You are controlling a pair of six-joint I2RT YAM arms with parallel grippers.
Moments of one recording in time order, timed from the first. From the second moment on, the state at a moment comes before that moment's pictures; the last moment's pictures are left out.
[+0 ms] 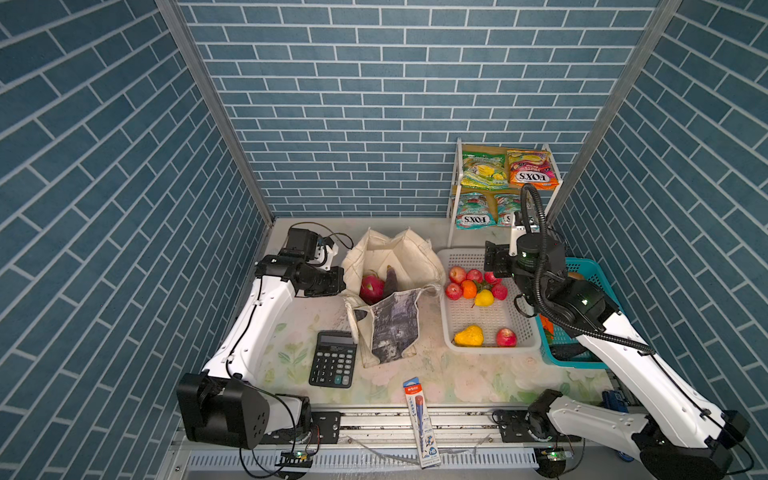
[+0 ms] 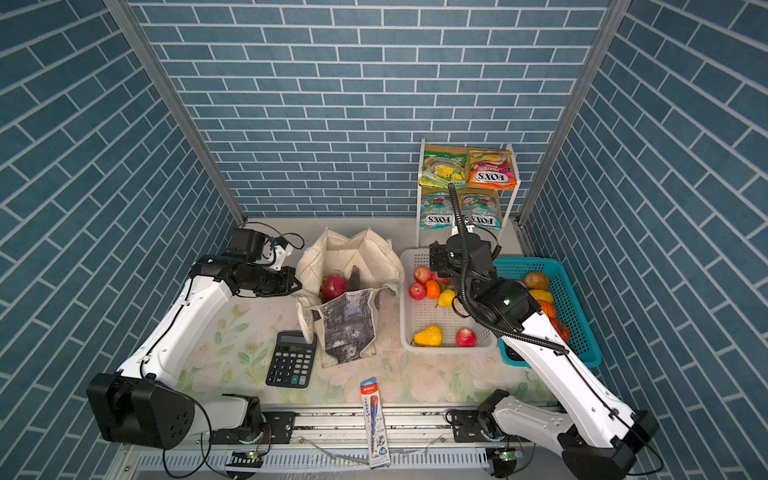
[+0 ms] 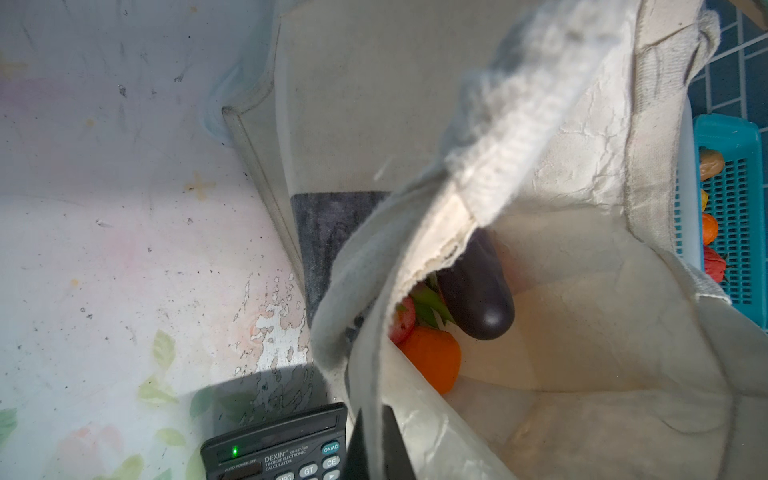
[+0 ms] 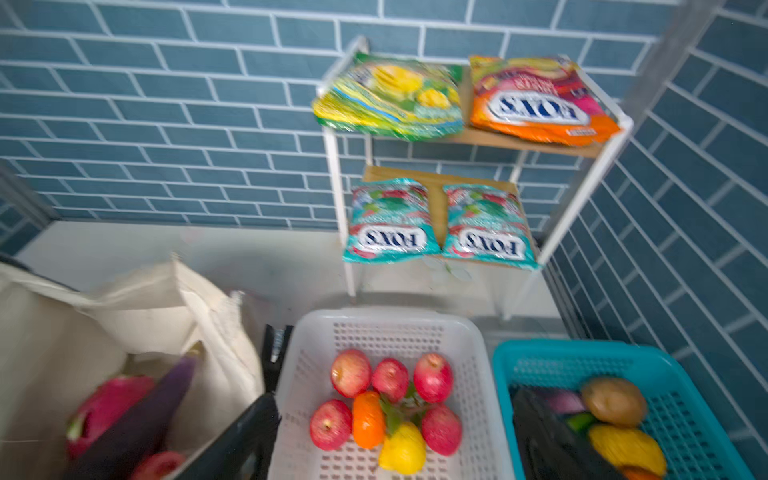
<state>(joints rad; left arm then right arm) -0.14 1.32 1.25 -1.01 0.39 -0.17 0.65 1.06 1.28 -0.70 0.57 0.23</state>
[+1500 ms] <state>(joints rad) -0.14 1.31 1.30 -1.10 0.36 -0.14 -0.17 1.56 1.17 -0.98 0.68 0.09</state>
